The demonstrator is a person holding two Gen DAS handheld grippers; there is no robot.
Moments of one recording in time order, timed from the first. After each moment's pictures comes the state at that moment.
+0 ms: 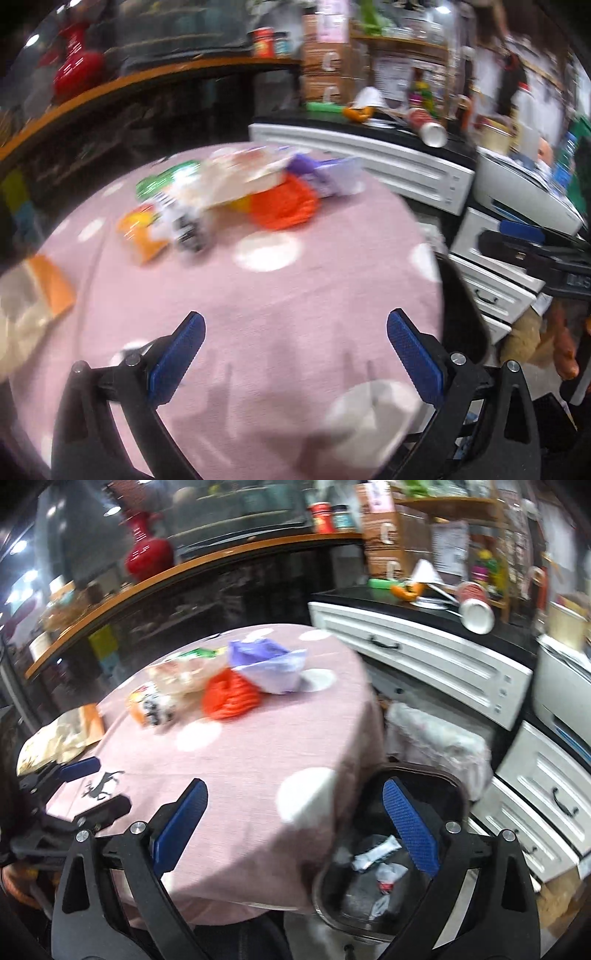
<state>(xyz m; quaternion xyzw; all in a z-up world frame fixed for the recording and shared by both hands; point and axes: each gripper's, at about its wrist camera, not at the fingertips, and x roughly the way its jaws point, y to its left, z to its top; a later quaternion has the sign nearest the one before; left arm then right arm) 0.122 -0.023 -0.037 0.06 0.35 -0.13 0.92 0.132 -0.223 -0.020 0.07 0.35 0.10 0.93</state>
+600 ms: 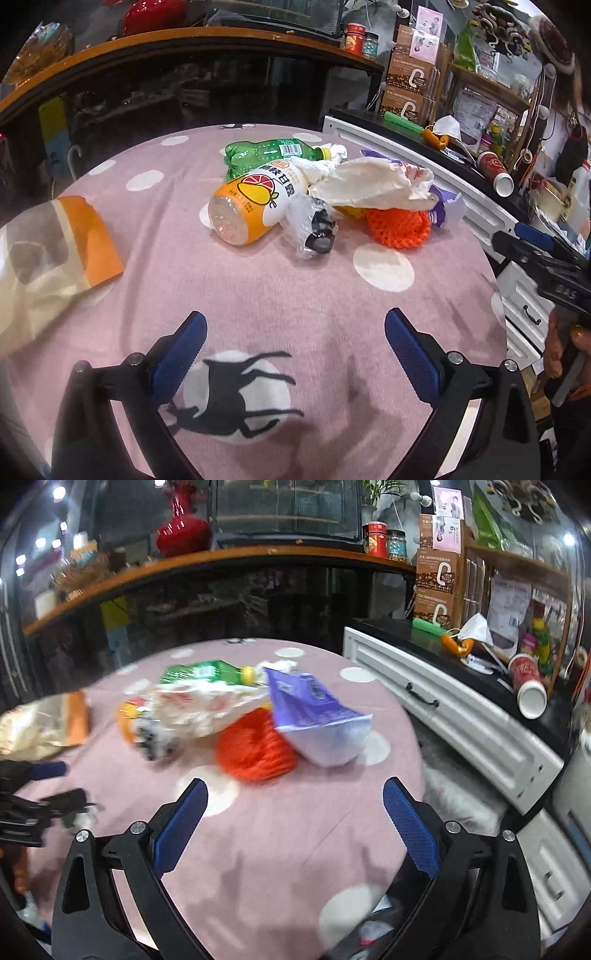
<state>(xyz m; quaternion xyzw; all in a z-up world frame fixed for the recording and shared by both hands) 0.168 0.067 -0.041 -0.04 0.38 -0.07 0.92 0.231 -0.161 -0.014 -0.03 0.32 0.10 0.94</state>
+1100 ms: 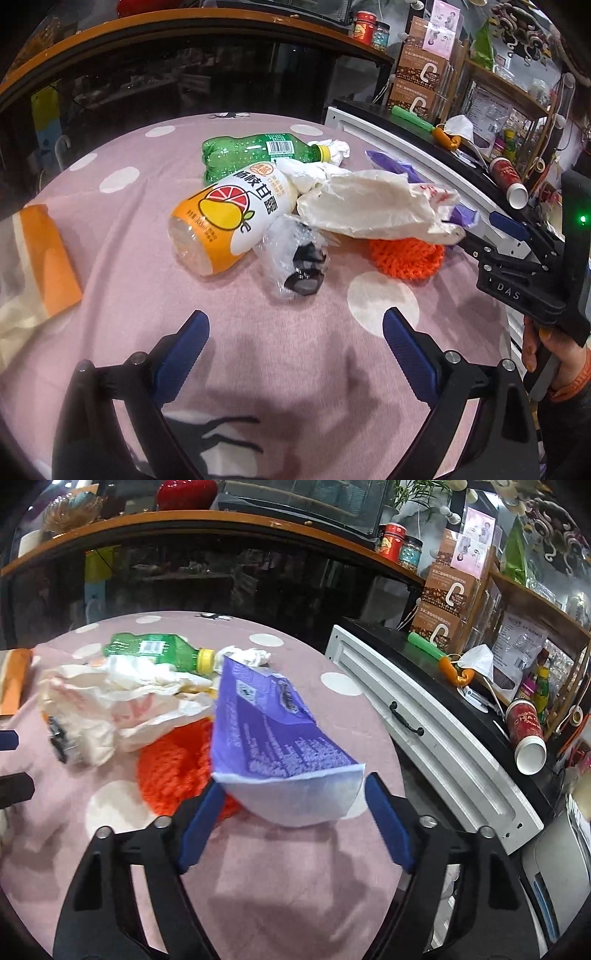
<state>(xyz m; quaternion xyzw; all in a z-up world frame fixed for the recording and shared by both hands) 0.221 0.048 -0.048 -0.05 0.40 -0.06 0.91 0.307 -0.148 -0.036 -0.13 0.32 0.06 0.94</state>
